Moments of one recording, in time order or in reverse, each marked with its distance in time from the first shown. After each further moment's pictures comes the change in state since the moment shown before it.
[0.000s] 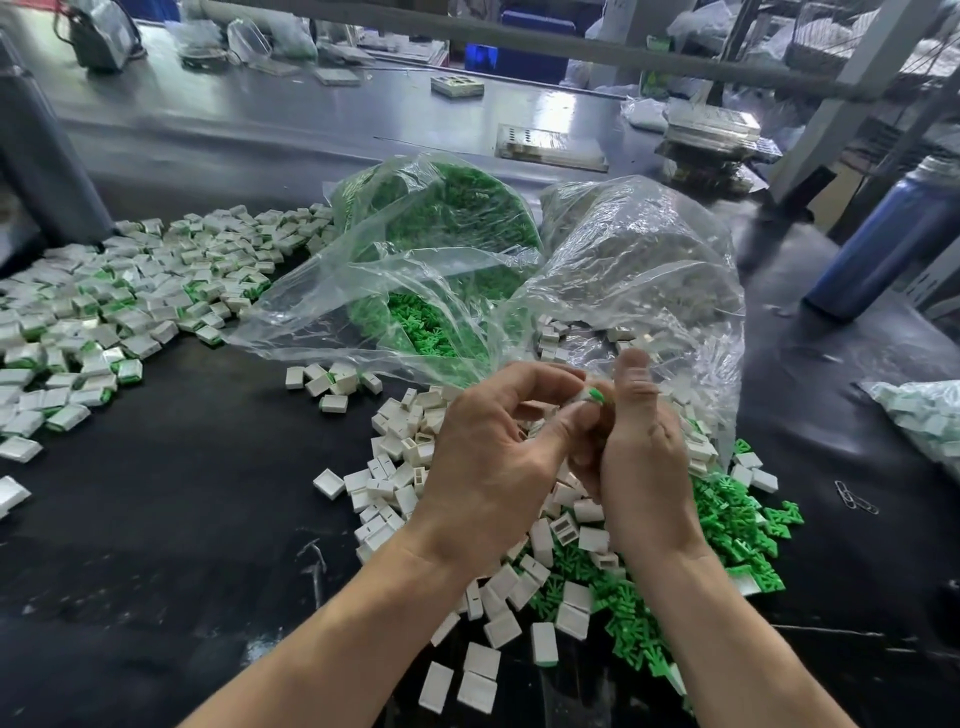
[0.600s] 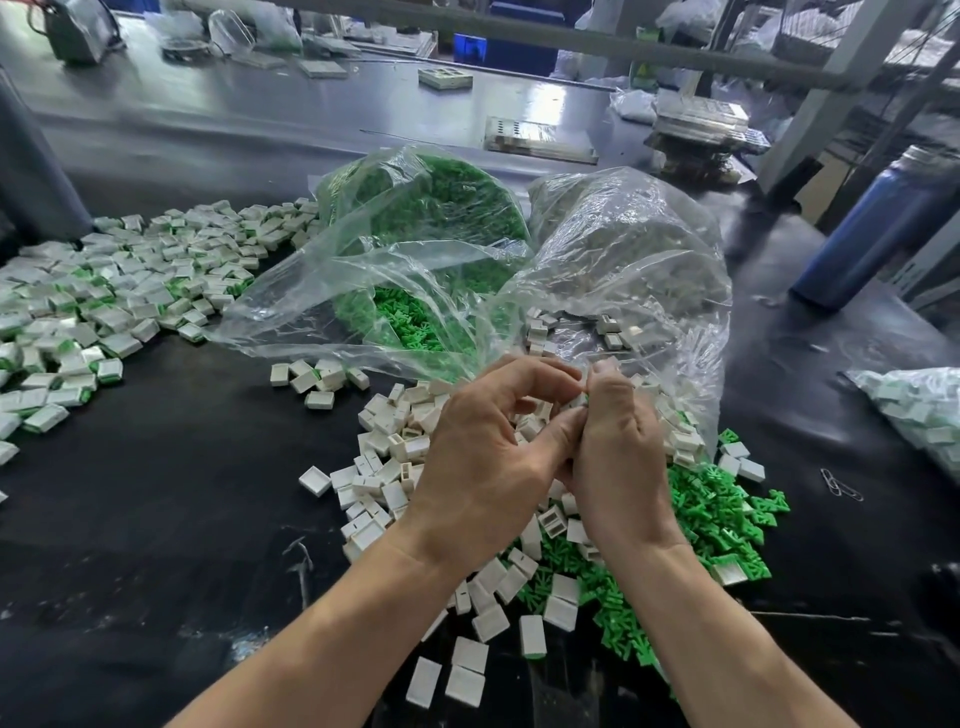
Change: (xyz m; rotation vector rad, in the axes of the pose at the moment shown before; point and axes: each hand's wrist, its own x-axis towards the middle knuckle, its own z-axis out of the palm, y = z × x) left_hand 0.000 -0.001 0.005 0.085 -0.022 0.040; right_hand -0.001 -0.001 0.009 0.011 -0.001 0.026
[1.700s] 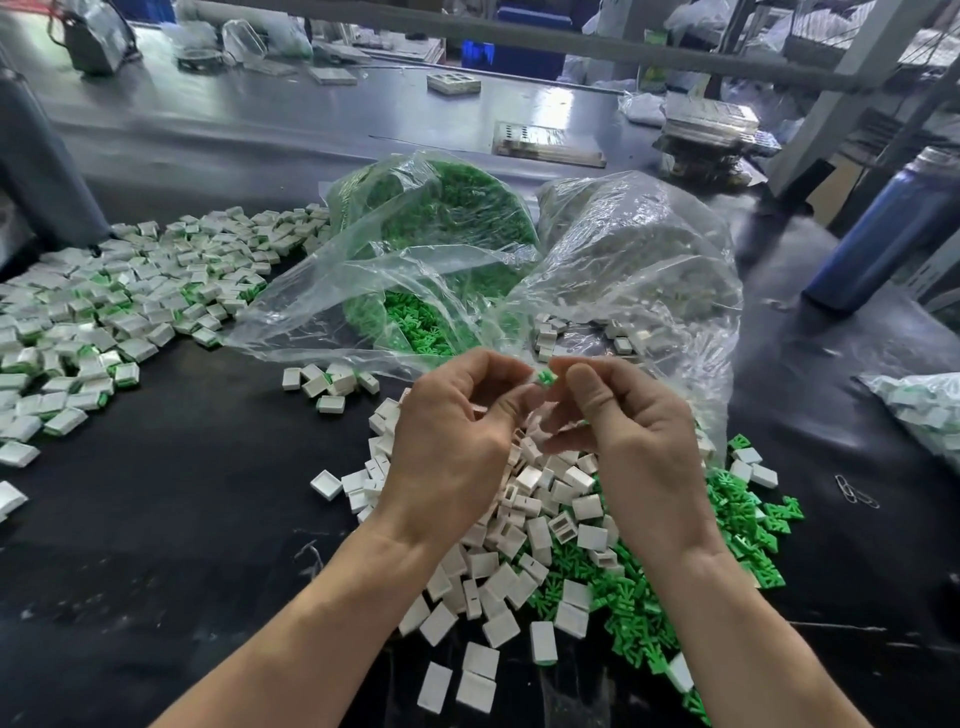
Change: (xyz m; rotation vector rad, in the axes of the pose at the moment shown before) left_hand 0.006 -0.009 -0.021 -0.046 0.118 -0.094; right_hand 0.007 0.001 -0.019 0.042 -0.071 -0.044
